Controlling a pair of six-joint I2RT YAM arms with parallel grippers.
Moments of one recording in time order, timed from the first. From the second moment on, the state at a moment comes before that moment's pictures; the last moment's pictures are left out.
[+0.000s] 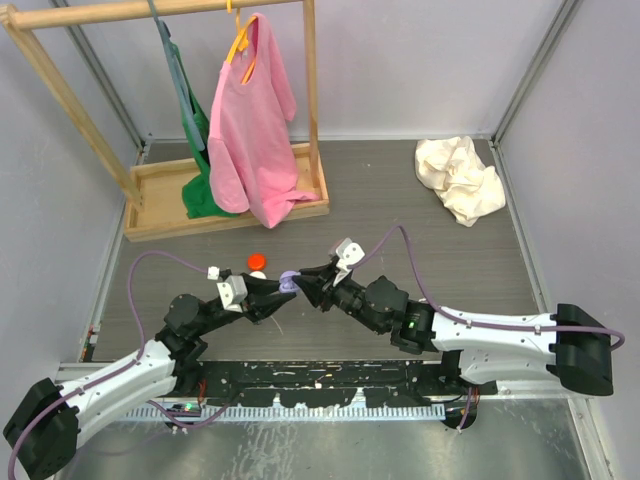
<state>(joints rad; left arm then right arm) -0.75 0.64 0.06 0.82 0.44 -0.07 1.25 1.05 0.54 0.53 0.34 0.20</state>
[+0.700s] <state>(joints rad) -0.75 0.63 0.06 0.82 0.42 -0.09 1.25 1.07 0.54 0.57 0.30 0.22</state>
